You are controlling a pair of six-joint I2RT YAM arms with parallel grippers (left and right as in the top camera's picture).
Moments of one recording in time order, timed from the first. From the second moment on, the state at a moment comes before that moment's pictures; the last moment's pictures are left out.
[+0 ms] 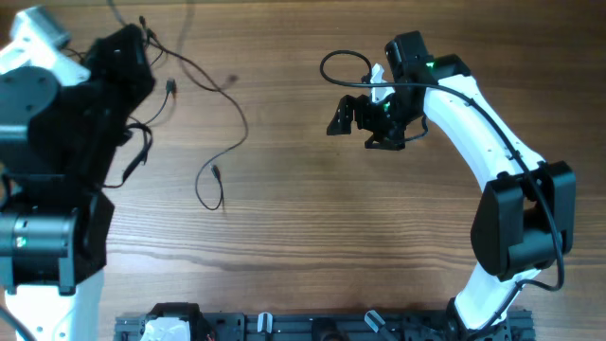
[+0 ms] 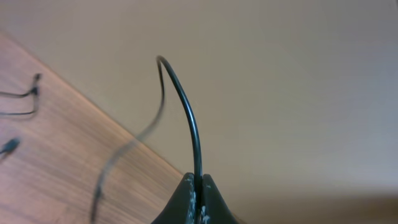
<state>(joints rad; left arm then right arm) -0.03 1.08 1.51 -0.62 0.06 -0.86 0.27 1.92 1.53 -1.02 -0.58 0.34</state>
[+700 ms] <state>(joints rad) 0.15 1.37 1.51 -0.97 0.51 -0.59 0.27 1.92 1.49 -1.00 -0.58 0.36</state>
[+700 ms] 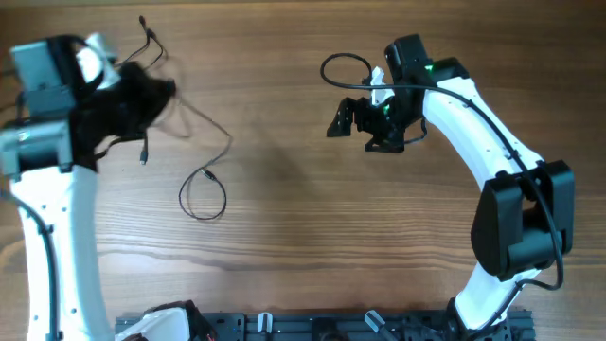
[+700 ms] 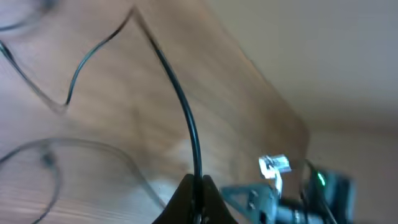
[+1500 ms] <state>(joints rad) -0.27 1.69 1.51 -1.00 0.36 -0.55 0.27 1.92 1.48 -0.96 -0.72 0.23</state>
